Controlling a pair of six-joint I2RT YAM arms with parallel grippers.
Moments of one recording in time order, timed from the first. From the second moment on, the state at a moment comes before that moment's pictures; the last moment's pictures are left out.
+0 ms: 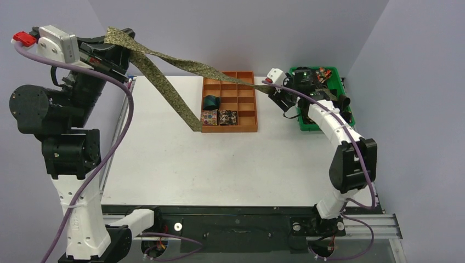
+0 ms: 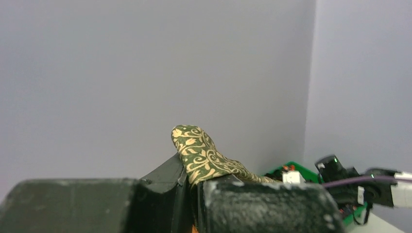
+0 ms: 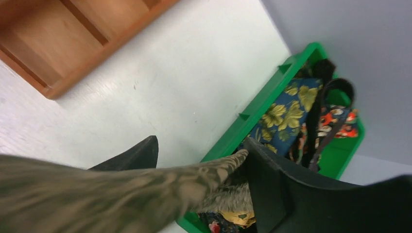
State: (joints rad) left arm -0.04 1.11 1.91 -0.20 0.49 -0.20; right arm 0.23 1.66 1.46 -0.42 -0.19 -0.72
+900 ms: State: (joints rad) left arm 0.05 1.10 1.57 -0.59 -0.14 -0.13; right arm 0.20 1.11 1.05 -0.91 0.09 -0.69
